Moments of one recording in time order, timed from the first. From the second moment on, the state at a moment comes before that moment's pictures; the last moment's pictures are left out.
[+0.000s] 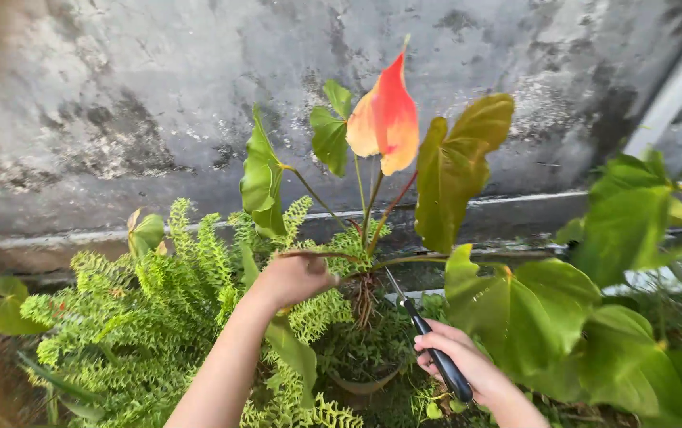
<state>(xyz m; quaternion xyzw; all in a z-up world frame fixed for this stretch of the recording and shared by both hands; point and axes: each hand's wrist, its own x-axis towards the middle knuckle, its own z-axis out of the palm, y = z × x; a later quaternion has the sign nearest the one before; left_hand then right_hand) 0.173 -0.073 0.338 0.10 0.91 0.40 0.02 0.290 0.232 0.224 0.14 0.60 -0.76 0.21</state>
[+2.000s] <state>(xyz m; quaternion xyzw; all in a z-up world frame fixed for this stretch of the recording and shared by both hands) 0.179 -0.066 0.259 -0.20 0.85 0.47 -0.15 0.156 0.184 0.131 0.15 0.19 -0.87 0.42</state>
